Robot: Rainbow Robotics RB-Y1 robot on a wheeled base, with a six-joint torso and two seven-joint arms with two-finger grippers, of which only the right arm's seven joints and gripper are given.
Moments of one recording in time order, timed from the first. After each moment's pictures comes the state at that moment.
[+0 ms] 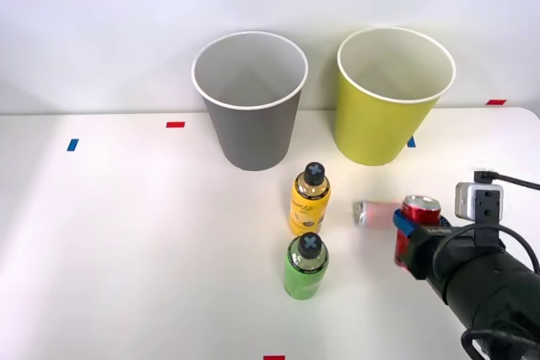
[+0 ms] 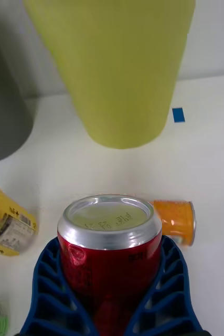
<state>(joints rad) 0.47 -0.39 0.25 -2.55 0.03 0.83 1.12</state>
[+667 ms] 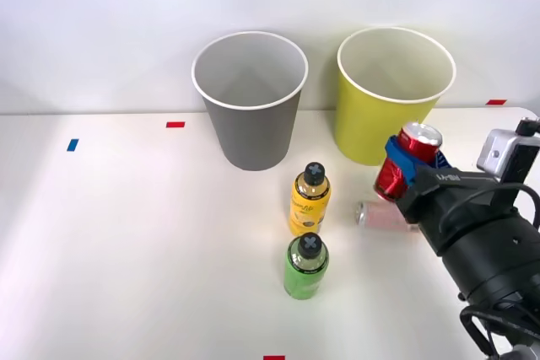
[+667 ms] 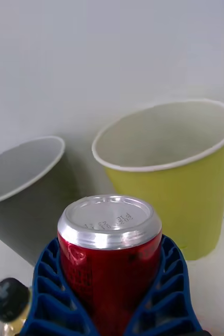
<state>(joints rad) 0.39 -0.36 0.24 -2.55 0.04 0.48 0.98</state>
